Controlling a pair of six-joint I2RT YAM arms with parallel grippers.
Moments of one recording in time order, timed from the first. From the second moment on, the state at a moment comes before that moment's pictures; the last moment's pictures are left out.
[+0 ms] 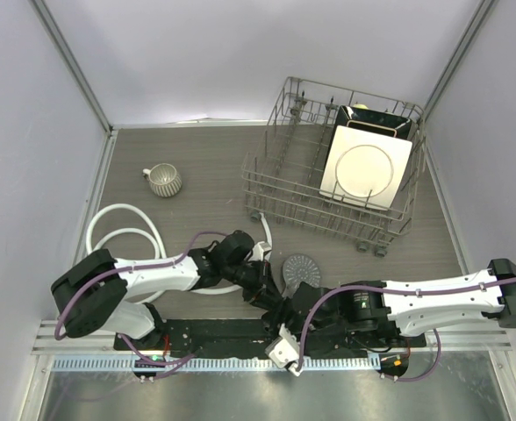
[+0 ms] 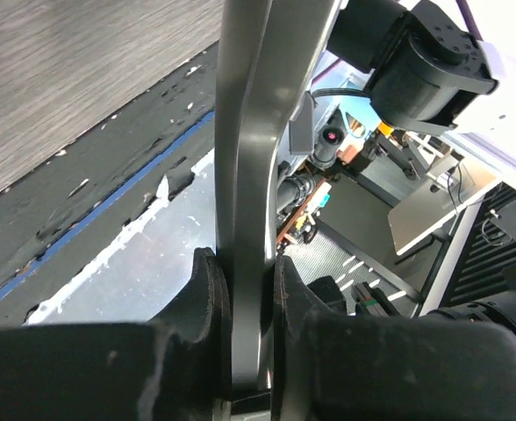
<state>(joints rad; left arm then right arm) -0.99 1.39 0.59 0.05 0.70 -1.36 1.55 0.99 0.63 -0.29 -0.19 -0.96</state>
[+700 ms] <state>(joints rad) -0.93 0.95 0.58 0.14 0.52 -1.28 1.55 0.81 0.67 -0.05 -0.09 -0.28</state>
